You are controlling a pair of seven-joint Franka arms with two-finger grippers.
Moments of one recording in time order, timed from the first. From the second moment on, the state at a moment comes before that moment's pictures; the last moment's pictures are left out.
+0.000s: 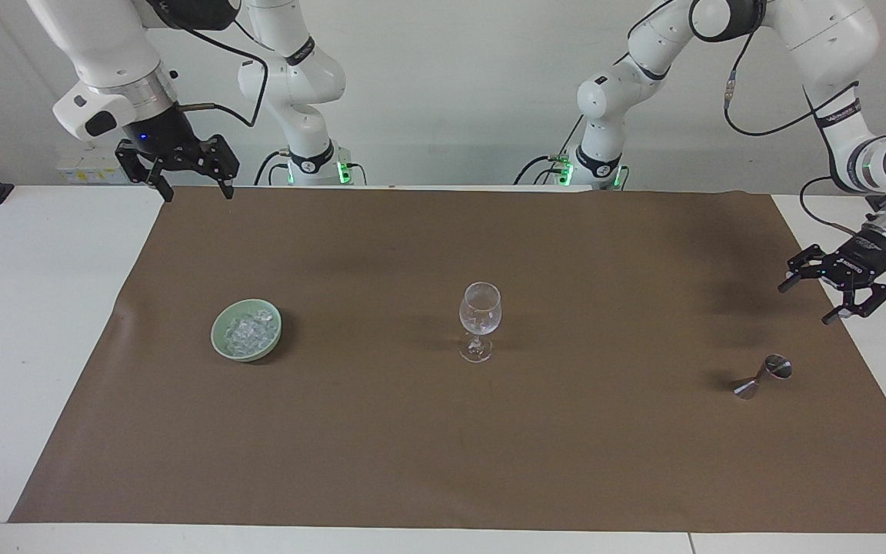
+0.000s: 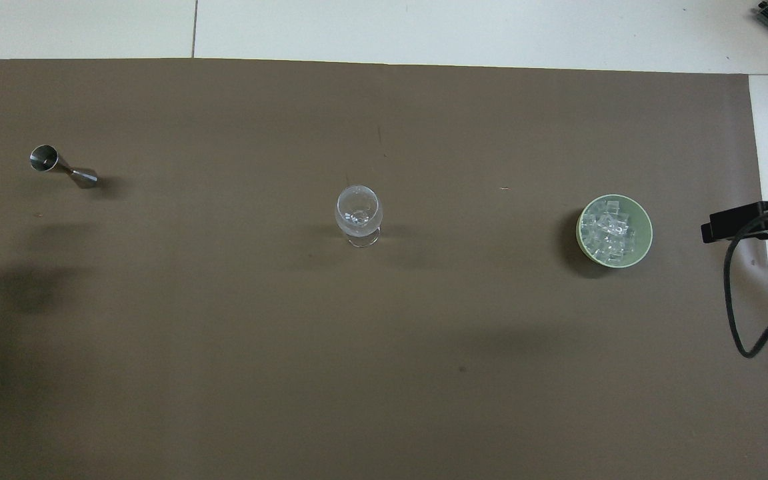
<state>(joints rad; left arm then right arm) 0.54 0.35 0.05 -1.80 -1.00 1.82 -0.68 0.05 -0.04 -0.09 -1.58 0.02 1.53 -0.07</state>
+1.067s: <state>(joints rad) 0.56 0.52 0.03 -1.82 -1.26 1.92 -0.65 0.05 -0.04 -0.09 -1.58 0.02 1.53 -0.07</state>
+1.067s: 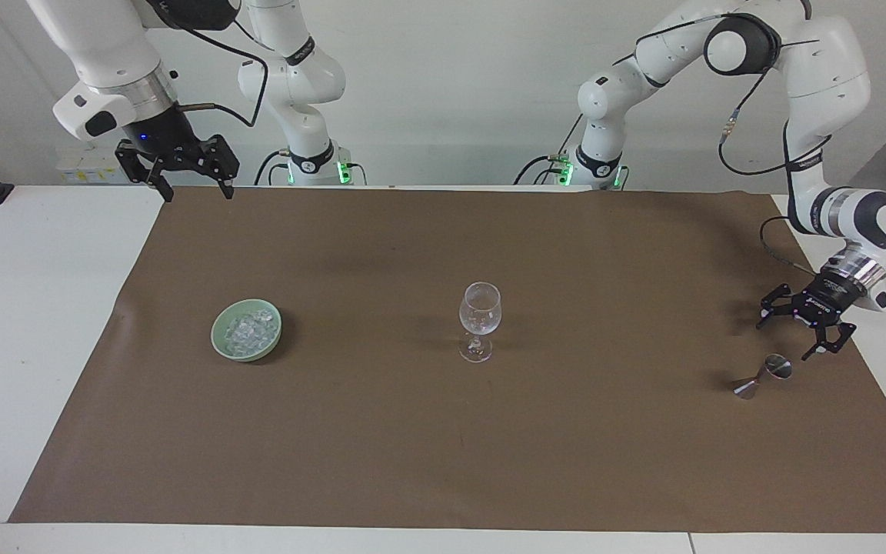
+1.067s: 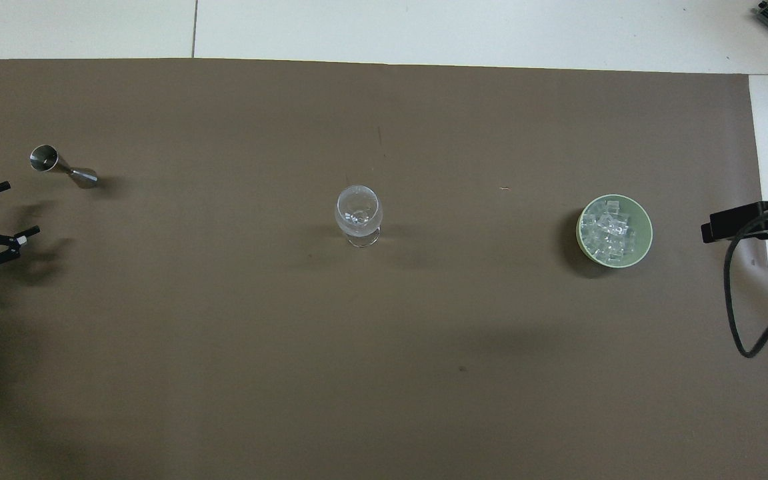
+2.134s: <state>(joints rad) 0.52 0.55 -0.02 -1.82 -1.43 2.01 -0.65 0.05 -0.04 -0.09 -1.58 0.02 1.53 -0.07</state>
